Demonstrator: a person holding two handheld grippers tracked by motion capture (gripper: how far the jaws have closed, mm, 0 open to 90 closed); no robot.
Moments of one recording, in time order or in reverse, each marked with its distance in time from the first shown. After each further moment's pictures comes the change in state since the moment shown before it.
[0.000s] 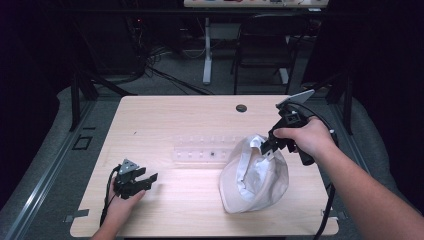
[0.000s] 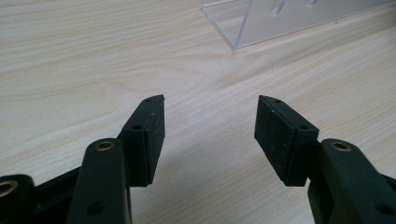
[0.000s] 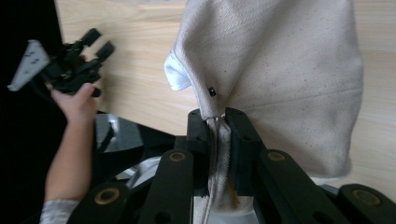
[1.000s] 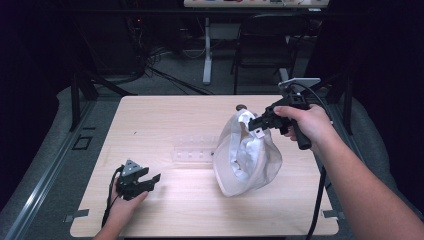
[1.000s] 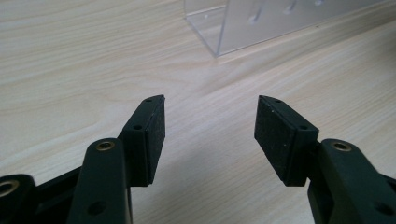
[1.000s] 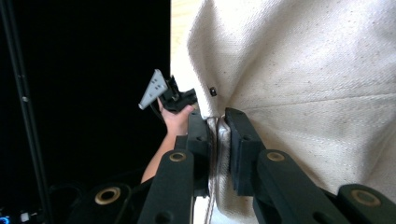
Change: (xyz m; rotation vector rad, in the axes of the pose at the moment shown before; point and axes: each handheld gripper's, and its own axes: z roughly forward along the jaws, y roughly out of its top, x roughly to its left) left arm -0.014 0.003 -0.002 -0.019 -0.012 0.047; right arm 0.017 0.012 -0.031 -0.071 0.368 -0.007
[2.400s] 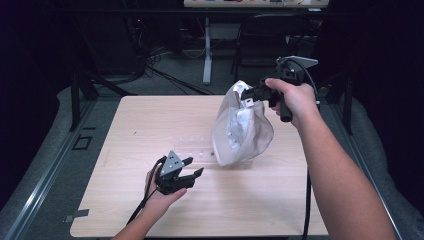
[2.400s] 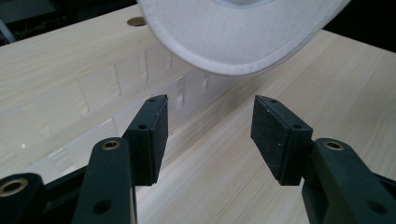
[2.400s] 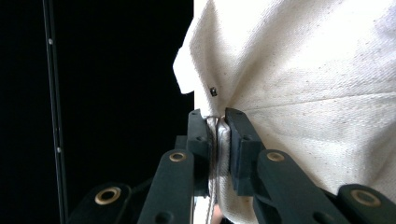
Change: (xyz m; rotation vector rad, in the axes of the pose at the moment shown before) left arm -0.107 0.072 0.016 -0.178 -0.212 0.220; right arm 0.021 0.050 -0.002 -0.178 0.077 0.058
